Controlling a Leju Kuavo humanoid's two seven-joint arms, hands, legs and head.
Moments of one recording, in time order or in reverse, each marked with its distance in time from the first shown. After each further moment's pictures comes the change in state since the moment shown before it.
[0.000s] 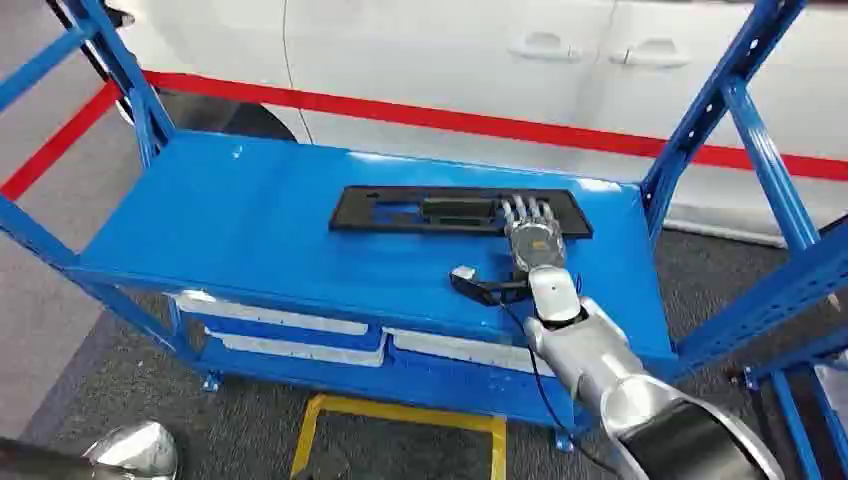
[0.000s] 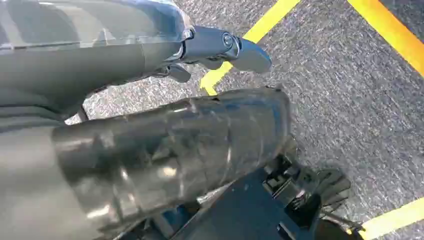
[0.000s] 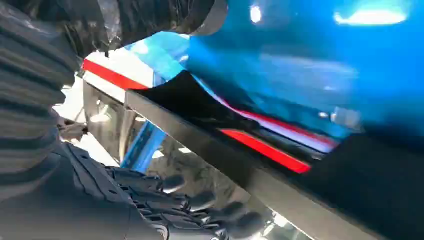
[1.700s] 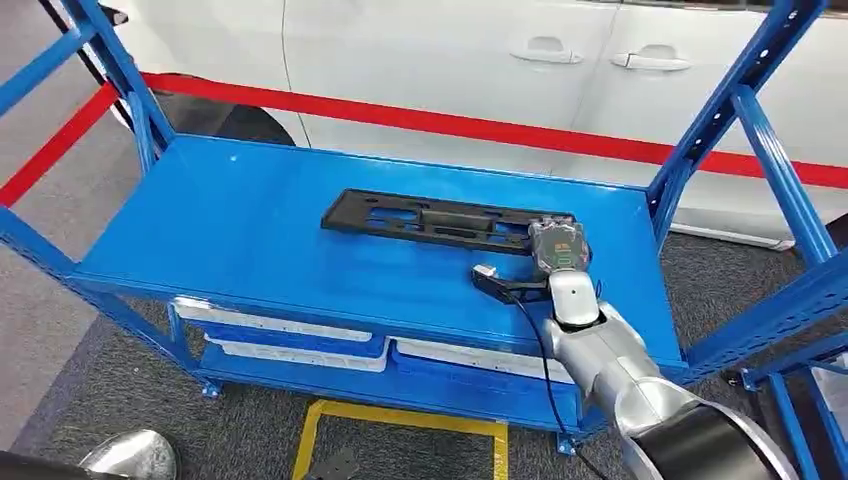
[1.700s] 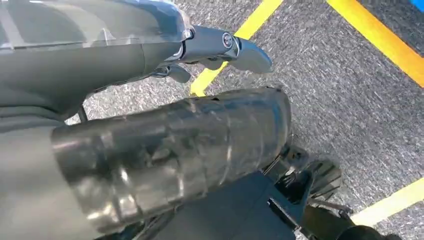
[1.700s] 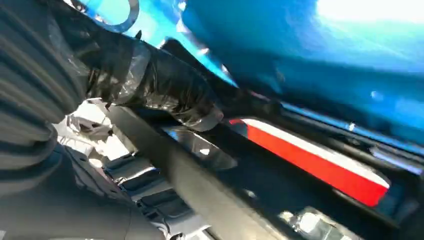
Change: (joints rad) left arm -0.001 -0.019 -0.047 -0.004 0.004 -0.008 -0.007; right arm 0.012 -0.027 -0.038 0.016 0.011 -0.026 0.010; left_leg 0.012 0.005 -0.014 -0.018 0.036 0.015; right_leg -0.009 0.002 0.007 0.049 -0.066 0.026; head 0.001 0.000
